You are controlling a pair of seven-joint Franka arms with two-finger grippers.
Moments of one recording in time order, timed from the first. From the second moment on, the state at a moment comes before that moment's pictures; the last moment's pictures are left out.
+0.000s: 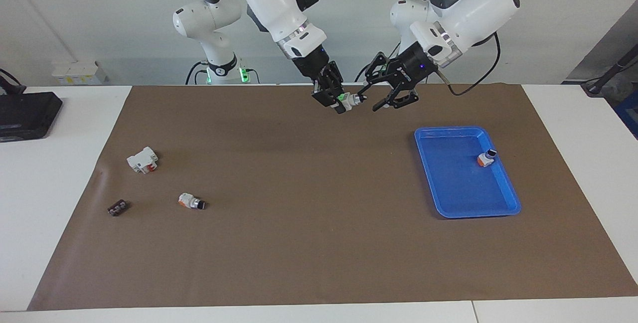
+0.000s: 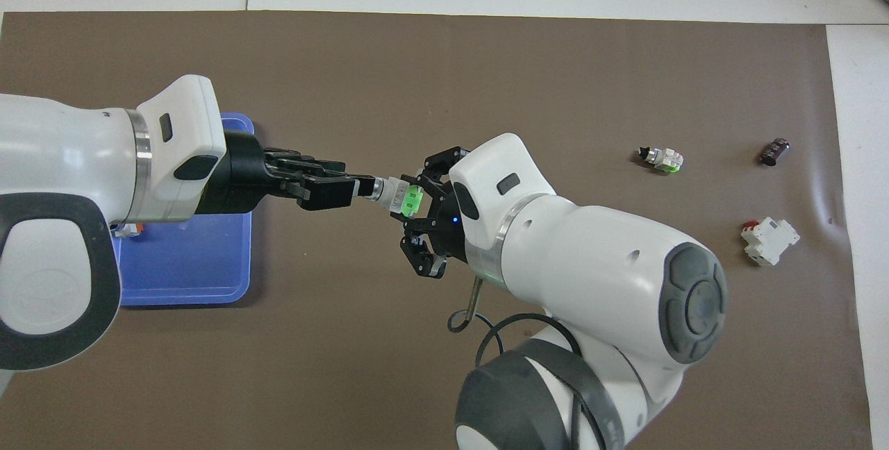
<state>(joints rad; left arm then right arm) -0.23 -0.09 -0.12 -1.87 -0.78 2.02 0.38 0.57 -0.01 0.05 -1.93 0.45 2.52 -0.97</state>
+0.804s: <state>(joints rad) -0.24 -0.10 -0.12 -1.87 -0.79 2.02 0.39 0.57 -0.01 0.05 -1.93 0.45 2.52 -0.93</state>
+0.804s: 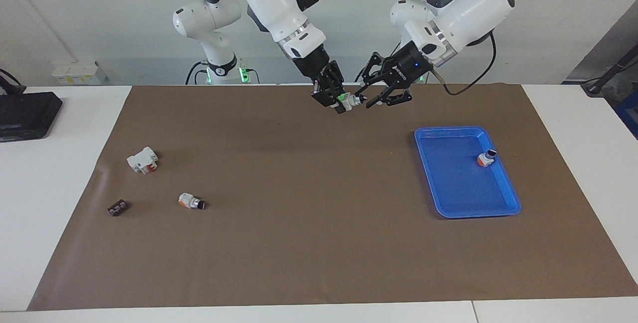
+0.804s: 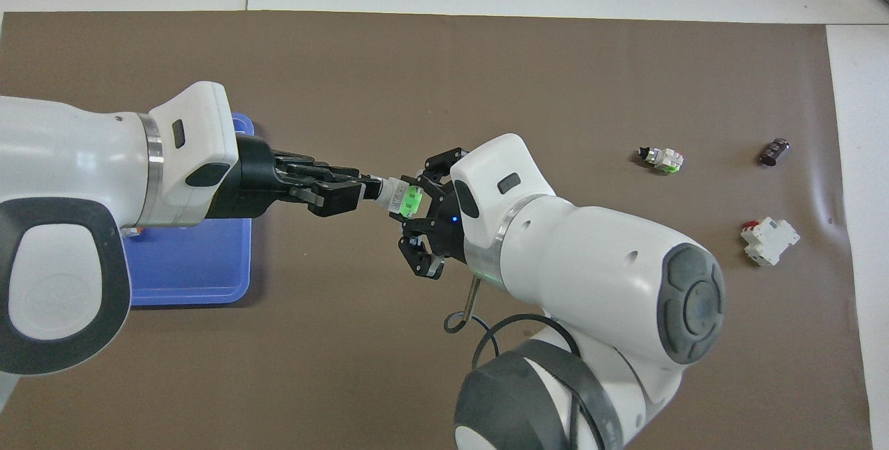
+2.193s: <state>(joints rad) -0.25 -0.11 -0.12 -1.89 -0.79 2.02 0.23 0.58 -0.01 0.06 -1.94 0.45 2.52 -0.91</state>
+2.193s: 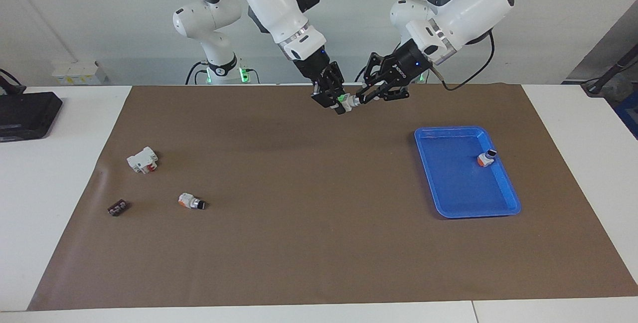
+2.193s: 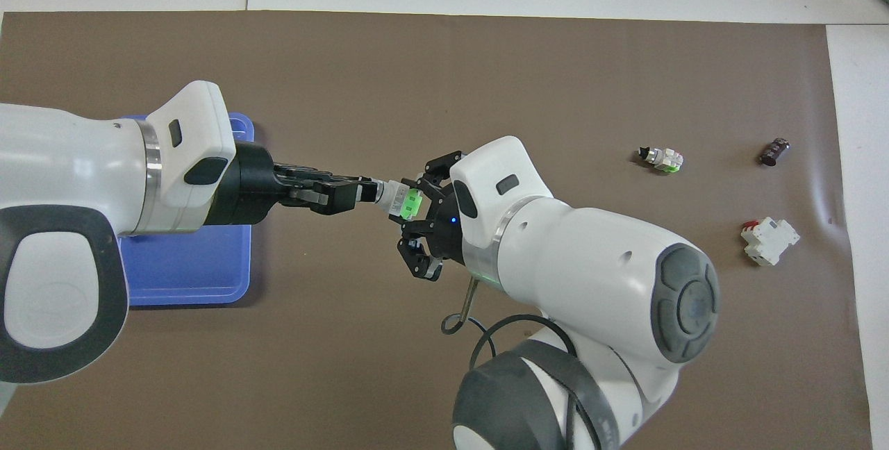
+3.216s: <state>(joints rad) -0.25 -0.12 -0.11 -1.89 -0.79 2.00 -0.42 0.58 -0.01 0.06 -1.95 0.45 2.51 -0.89</state>
